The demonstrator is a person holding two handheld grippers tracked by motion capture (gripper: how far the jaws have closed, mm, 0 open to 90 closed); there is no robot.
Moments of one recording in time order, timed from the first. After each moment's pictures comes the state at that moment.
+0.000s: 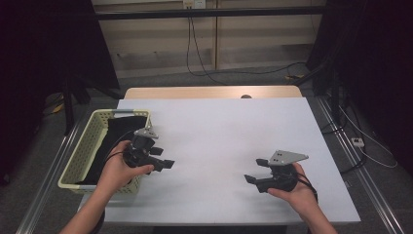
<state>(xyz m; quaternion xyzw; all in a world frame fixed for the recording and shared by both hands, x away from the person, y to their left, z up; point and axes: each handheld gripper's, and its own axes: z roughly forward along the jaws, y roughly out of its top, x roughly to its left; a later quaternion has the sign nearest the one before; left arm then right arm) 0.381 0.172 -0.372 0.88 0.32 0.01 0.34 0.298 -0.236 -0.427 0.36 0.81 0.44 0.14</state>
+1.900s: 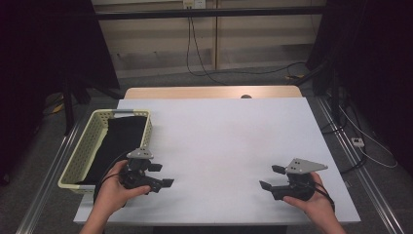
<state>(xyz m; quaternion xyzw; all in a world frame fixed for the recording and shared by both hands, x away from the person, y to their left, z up) 0.343 0.186 -0.399 0.87 0.31 -0.01 0.38 0.274 -0.272 -0.436 0.39 0.80 0.43 0.15</state>
